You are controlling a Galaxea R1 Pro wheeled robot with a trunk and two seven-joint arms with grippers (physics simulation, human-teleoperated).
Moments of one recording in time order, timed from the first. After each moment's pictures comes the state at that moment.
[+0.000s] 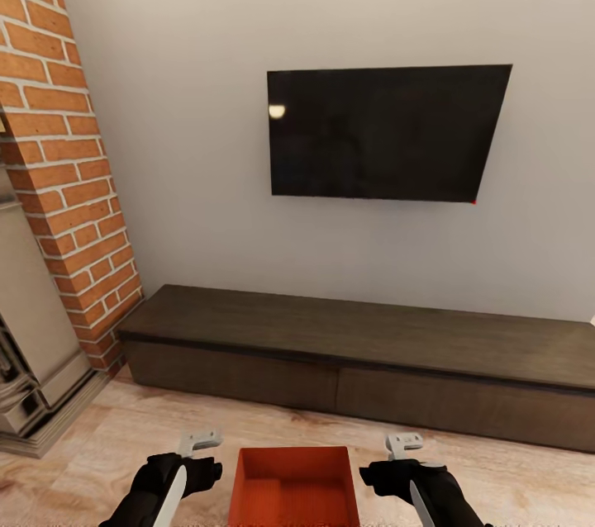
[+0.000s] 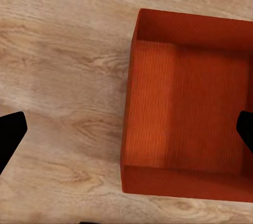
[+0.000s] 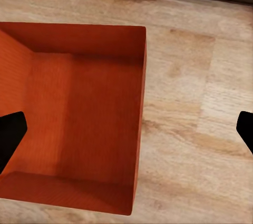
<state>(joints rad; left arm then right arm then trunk) -0.26 -0.06 0.03 -1.01 0.10 0.74 0.12 -0.26 0.03 0.00 -0.93 0.05 0.58 0.14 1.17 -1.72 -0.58</state>
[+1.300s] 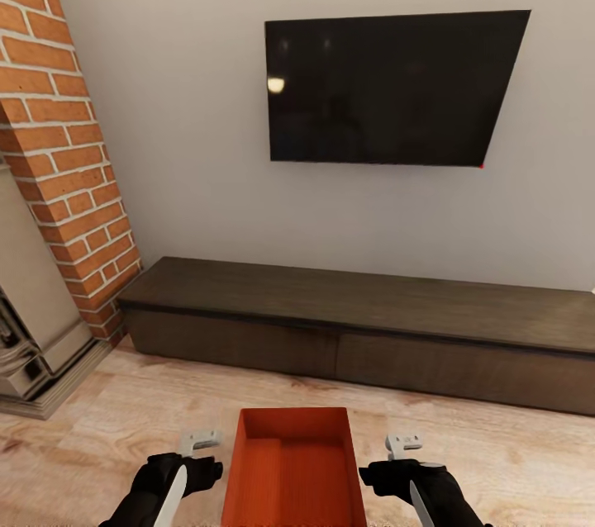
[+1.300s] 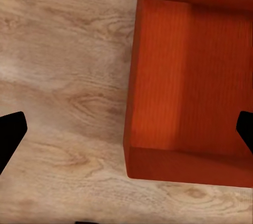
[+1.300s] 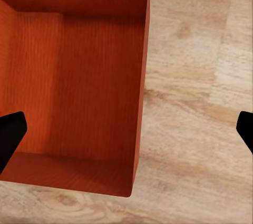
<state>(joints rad) -0.26 -0.06 0.03 -1.01 0.10 0.74 0.12 -0.26 0.03 0.00 -0.93 0.05 0.58 0.15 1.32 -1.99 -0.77</state>
